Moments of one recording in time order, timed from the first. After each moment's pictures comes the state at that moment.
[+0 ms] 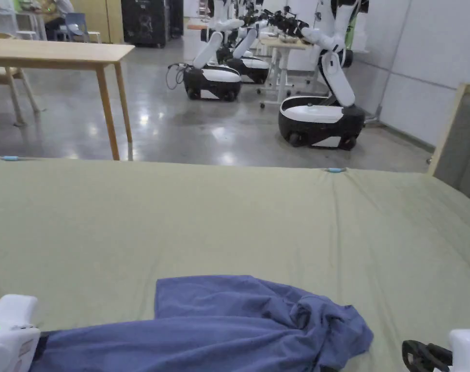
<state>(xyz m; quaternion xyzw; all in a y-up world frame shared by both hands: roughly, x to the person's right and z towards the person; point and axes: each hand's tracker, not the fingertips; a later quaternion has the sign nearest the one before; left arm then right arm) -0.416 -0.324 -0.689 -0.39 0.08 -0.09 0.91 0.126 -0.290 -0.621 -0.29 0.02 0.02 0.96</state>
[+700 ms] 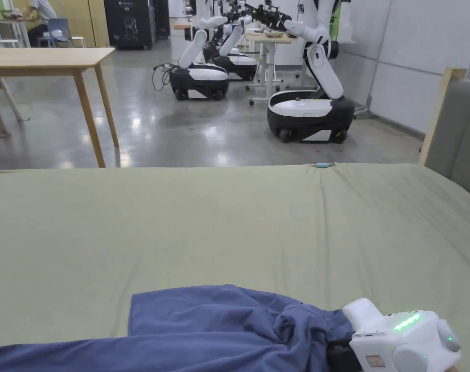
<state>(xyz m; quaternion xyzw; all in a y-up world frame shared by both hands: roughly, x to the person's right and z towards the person) -0.428 -0.281 -0.687 -0.38 0.04 -0.03 0.92 0.150 -0.396 -0.800 -0.44 0.16 0.12 0.88</state>
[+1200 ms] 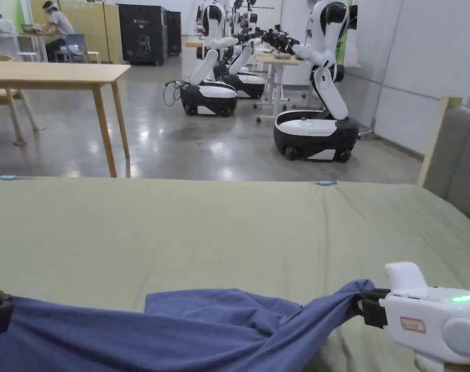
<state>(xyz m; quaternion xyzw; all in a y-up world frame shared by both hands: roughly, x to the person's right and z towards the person) -0.423 -0.217 -0.669 -0.31 0.06 -0.07 0.94 0.155 -0.254 -0.732 -0.31 0.13 0.03 0.94</state>
